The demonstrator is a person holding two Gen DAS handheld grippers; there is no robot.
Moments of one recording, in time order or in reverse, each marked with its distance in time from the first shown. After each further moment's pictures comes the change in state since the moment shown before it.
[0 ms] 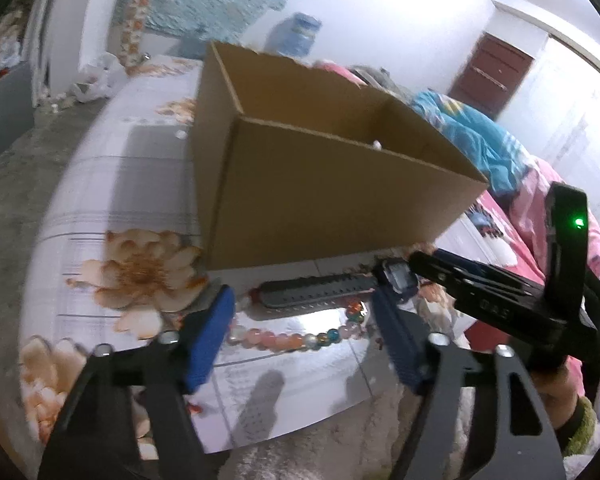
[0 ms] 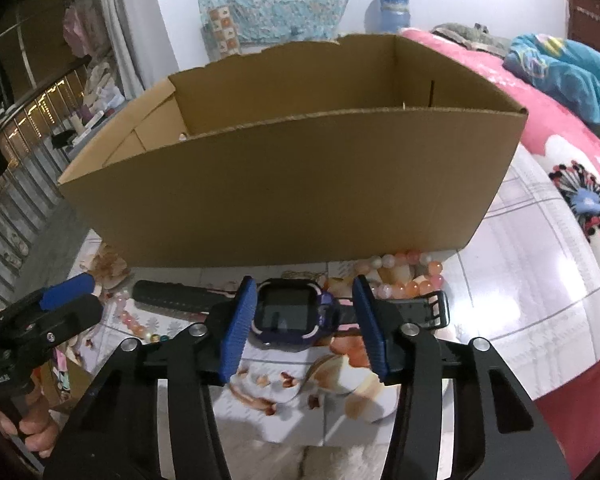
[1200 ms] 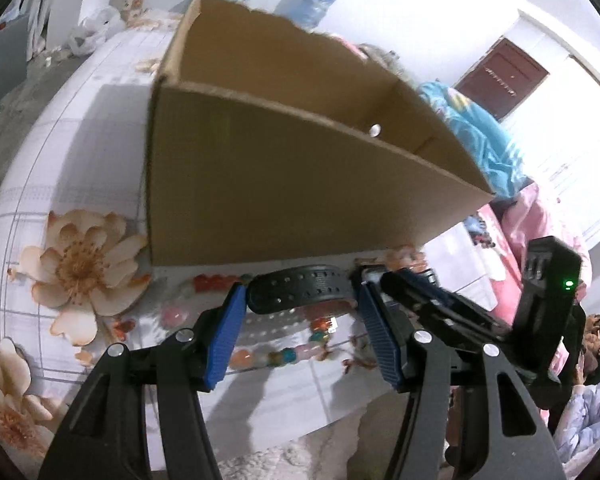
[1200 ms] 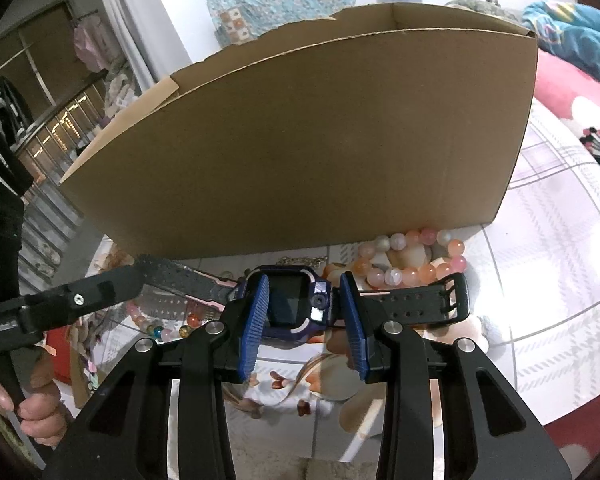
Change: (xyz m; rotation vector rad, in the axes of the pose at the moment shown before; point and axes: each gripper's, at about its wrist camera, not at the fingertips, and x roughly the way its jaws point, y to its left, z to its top) left arm 0.029 -0.012 0.018 -0.116 0.088 -0.062; right arm -0.001 -0.039 -0.019 0.058 0.004 0.149
